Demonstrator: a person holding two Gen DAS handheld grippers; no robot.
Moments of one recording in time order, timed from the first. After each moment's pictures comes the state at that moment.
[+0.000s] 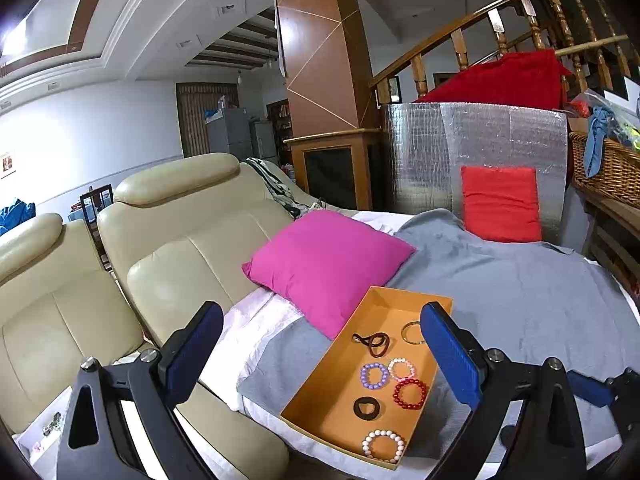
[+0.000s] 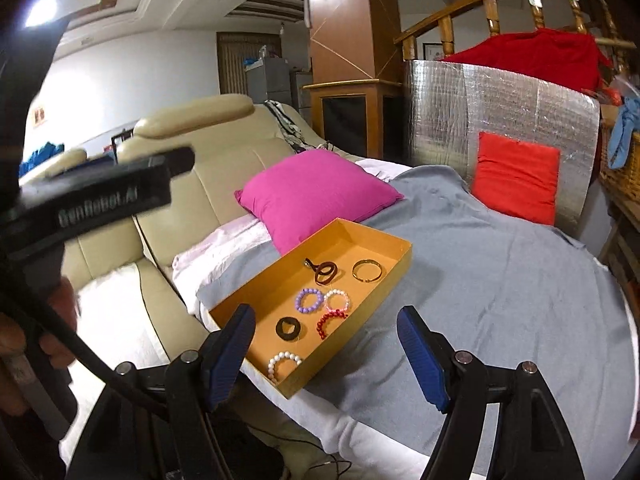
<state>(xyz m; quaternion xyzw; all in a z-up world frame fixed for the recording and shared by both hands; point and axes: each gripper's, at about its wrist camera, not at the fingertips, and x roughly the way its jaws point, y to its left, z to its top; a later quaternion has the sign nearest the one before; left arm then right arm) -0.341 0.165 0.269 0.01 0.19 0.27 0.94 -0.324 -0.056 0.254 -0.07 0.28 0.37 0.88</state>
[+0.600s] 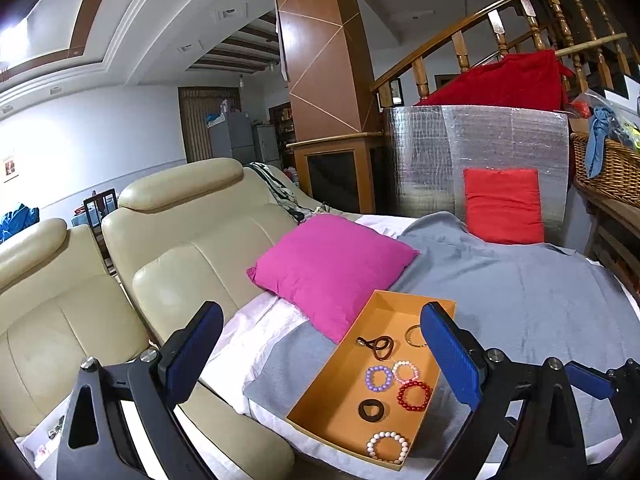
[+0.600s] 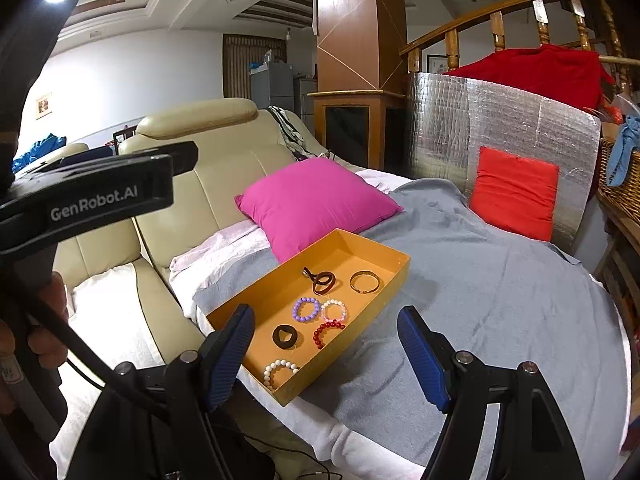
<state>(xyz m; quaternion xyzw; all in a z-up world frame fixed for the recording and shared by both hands) -0.347 0.162 0.275 0.01 0.19 0.28 0.94 -0.328 -0.054 0.264 -0.07 0.26 0.37 0.89</state>
